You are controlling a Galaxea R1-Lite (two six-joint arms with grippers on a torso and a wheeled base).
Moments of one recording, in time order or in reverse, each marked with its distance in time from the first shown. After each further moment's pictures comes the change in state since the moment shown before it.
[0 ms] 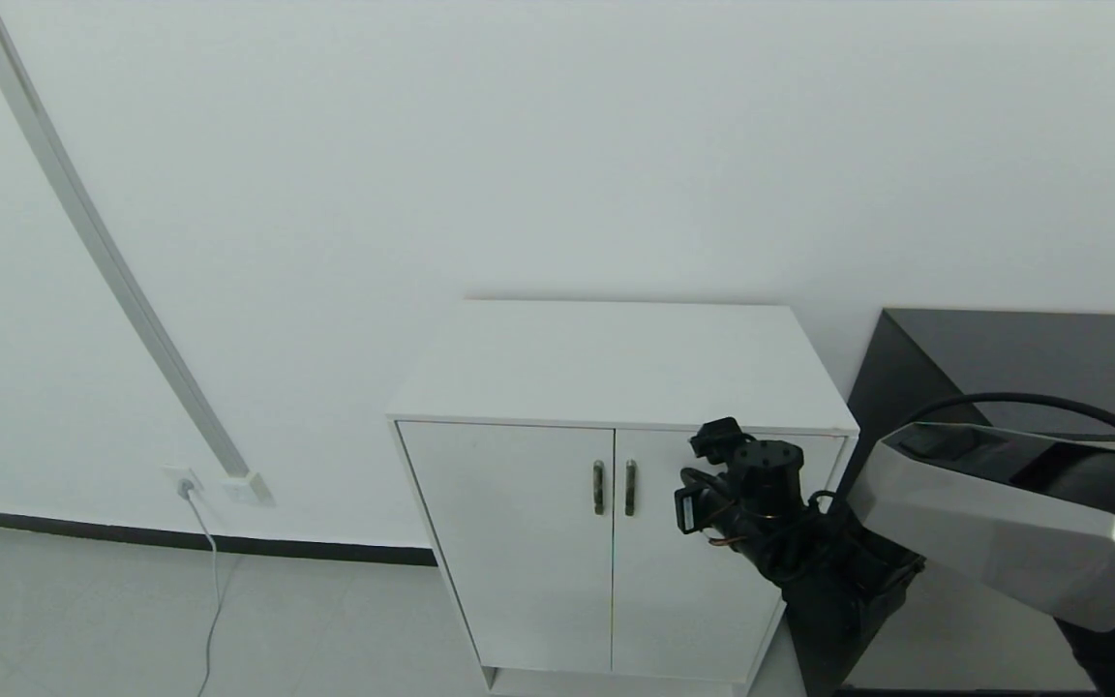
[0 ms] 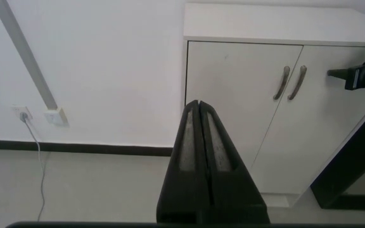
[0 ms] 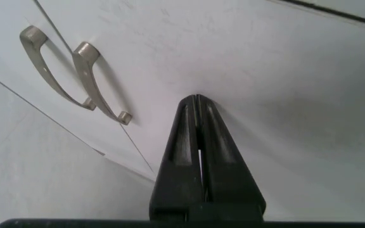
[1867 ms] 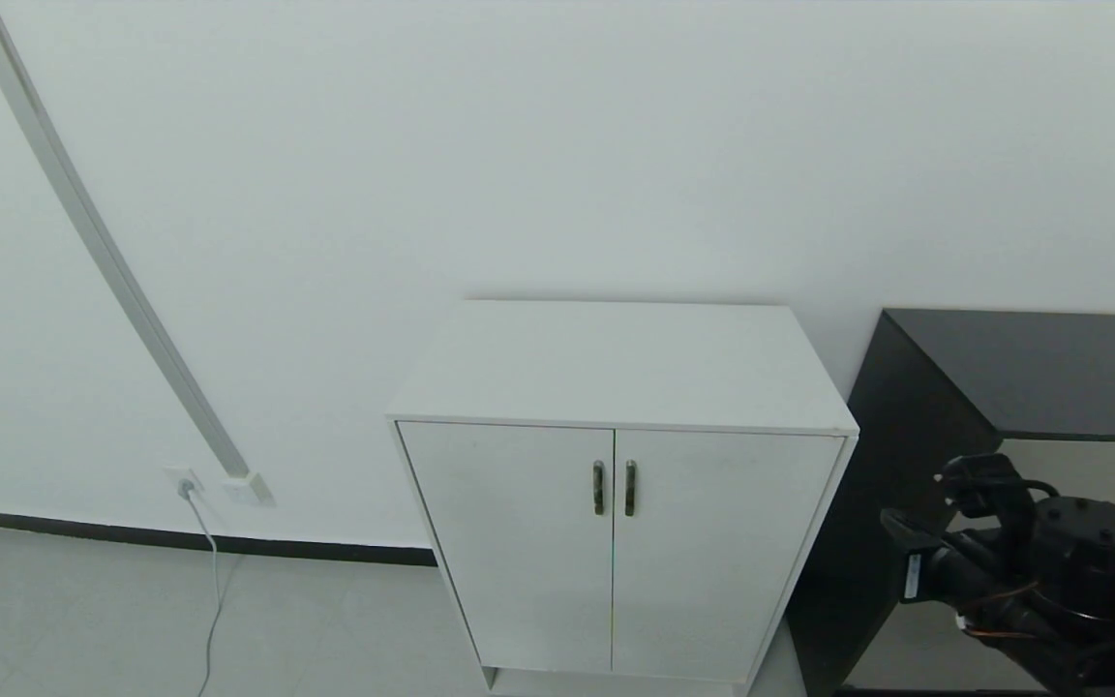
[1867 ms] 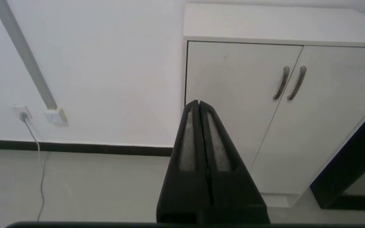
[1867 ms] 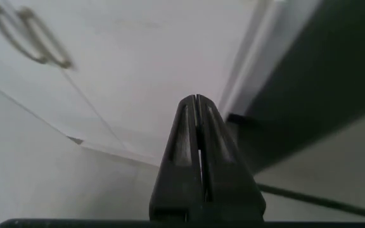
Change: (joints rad) left arm 0.000 0.000 0.000 0.000 0.002 -0.002; right arm -0.216 -0.492 0.917 -0.422 -0.012 0.003
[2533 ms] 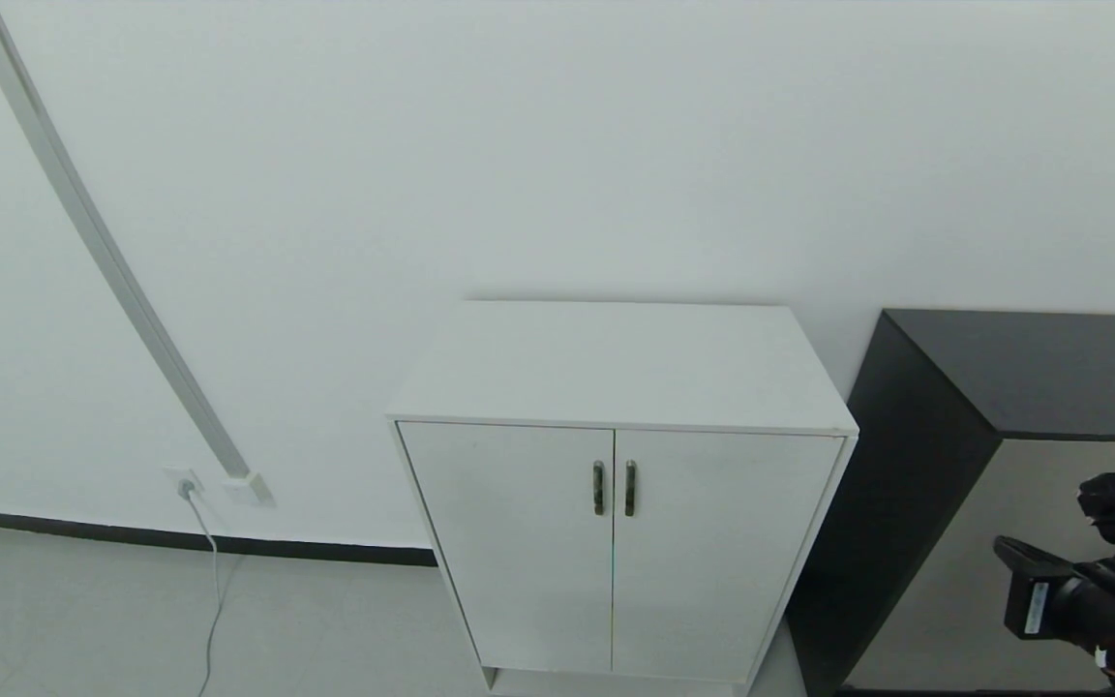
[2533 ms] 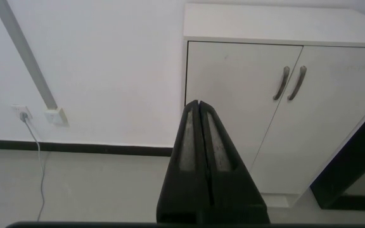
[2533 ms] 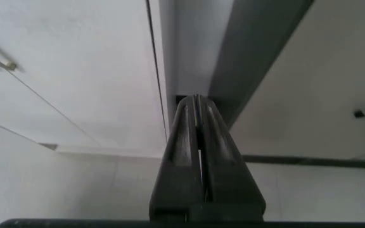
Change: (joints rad) left arm 0.000 0.000 0.000 0.000 0.000 0.000; right arm -0.140 -0.346 0.122 0.277 0.005 0.001
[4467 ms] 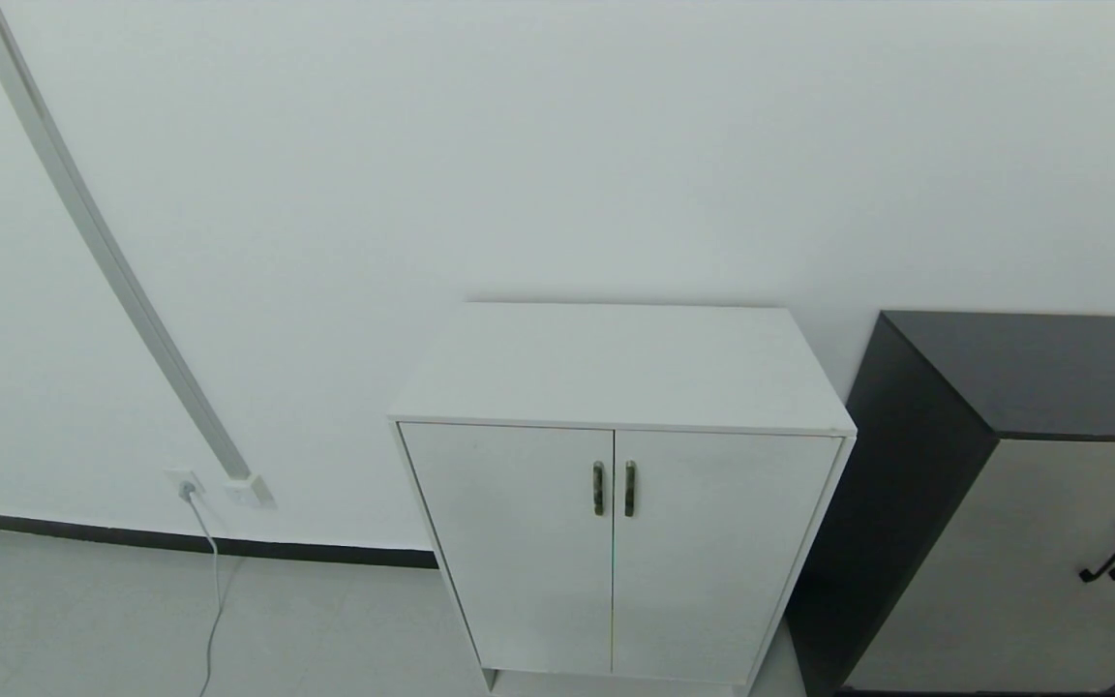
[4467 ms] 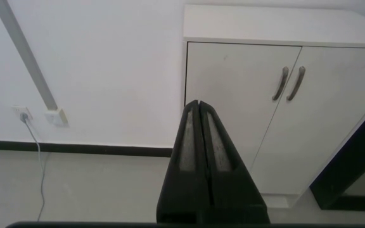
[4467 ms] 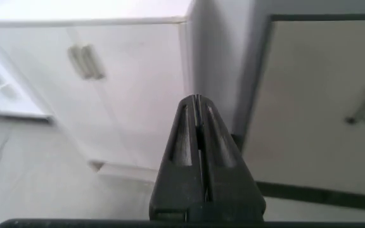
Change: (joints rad) left arm -0.001 0.000 0.000 0.000 0.000 0.000; right arm 0.017 -1.507 -0.004 1.297 0.217 -0.047
